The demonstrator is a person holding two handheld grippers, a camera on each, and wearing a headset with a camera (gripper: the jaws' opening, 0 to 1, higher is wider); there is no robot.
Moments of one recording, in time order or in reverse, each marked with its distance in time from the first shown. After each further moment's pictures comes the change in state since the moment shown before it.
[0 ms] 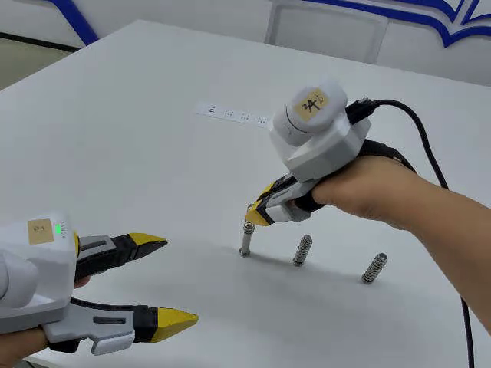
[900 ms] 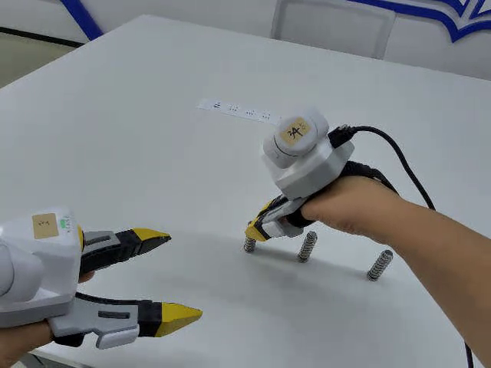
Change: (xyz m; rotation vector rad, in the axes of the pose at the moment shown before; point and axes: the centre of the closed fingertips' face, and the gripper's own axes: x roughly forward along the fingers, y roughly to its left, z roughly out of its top) left arm 0.000 0.001 -0.001 -0.003 0.003 0.003; right arm 0.039 -0.001 -0.028 0.052 0.056 0.022
